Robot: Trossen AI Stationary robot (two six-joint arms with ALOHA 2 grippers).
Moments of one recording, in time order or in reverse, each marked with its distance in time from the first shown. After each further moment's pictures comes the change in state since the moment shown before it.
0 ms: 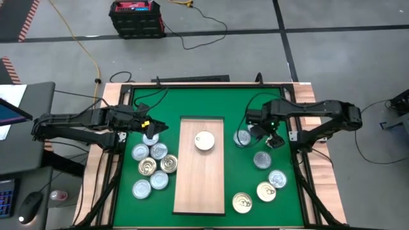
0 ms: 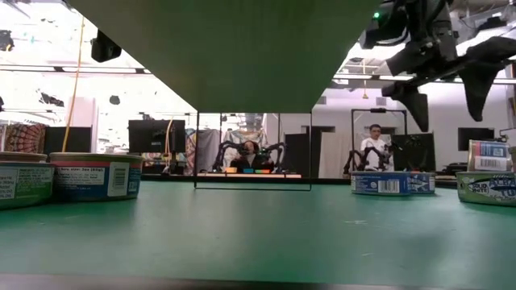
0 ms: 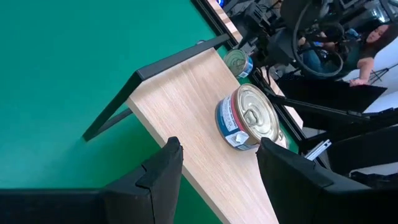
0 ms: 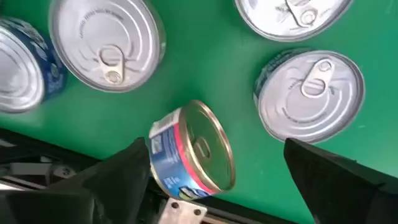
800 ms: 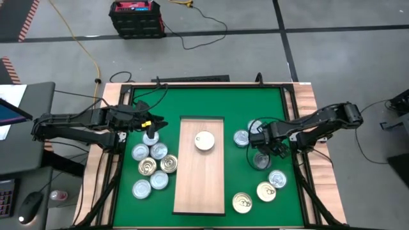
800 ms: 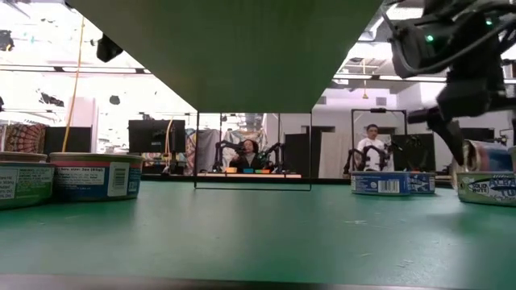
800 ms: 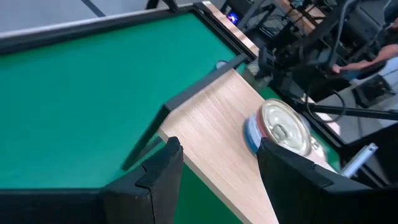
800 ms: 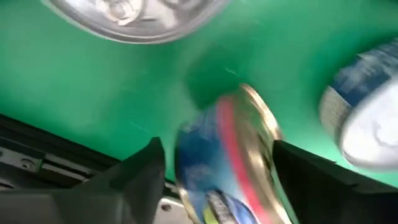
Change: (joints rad) left arm 0.000 0.000 0.000 0.000 -0.122 0.166; right arm 0.273 0.000 -0.293 0.150 0.149 0.031
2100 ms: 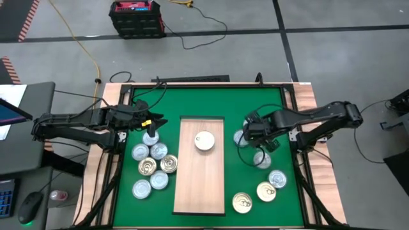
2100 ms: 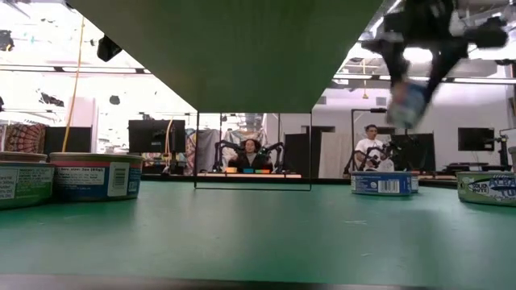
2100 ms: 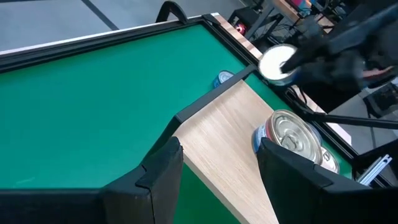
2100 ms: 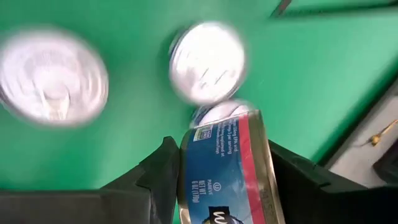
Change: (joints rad) left arm 0.000 0.000 0.000 0.008 -0.052 0.007; right arm 0.018 0.000 0.462 -0.071 0.152 -0.010
